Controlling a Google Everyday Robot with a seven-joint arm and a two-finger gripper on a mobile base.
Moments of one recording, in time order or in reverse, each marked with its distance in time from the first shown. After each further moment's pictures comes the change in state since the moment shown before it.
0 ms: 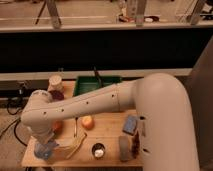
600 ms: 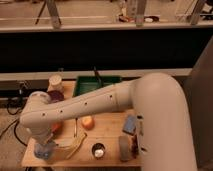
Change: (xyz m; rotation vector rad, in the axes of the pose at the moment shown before) arm -0.003 -0.004 0.005 0.006 0.006 -0.030
